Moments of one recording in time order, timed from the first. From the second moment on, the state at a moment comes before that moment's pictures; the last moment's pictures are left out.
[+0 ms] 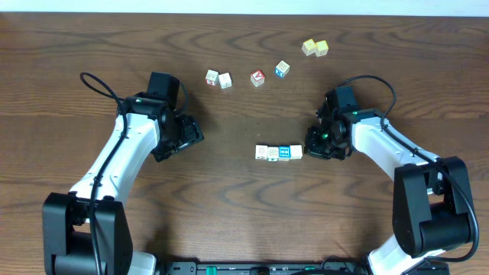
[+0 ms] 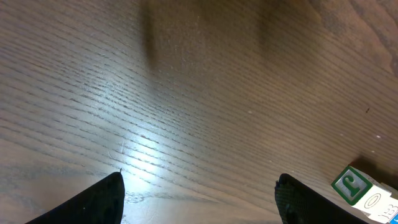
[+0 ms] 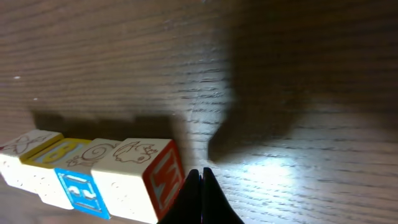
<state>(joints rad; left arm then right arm) -0.15 1.63 1.13 -0.91 0.12 -0.61 0.21 1.80 1.02 -0.63 -0.32 0.41</state>
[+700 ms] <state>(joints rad) -0.15 1.63 1.13 -0.91 0.12 -0.61 0.21 1.80 1.02 -0.64 -0.41 0.40</state>
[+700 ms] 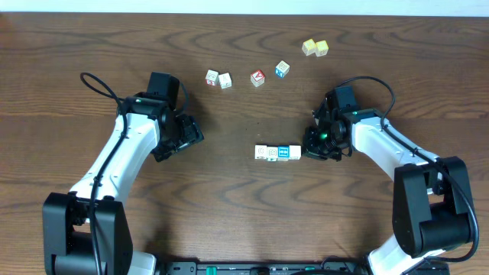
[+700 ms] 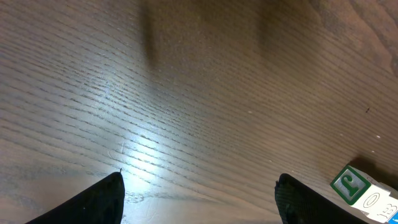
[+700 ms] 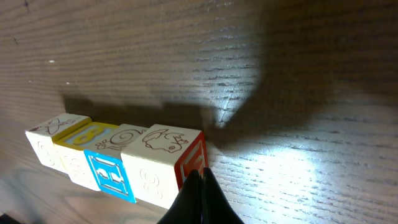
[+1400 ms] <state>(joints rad) -0.15 1.63 1.13 -0.91 0.12 -0.61 0.08 1.56 1.02 -0.79 -0.28 0.39</state>
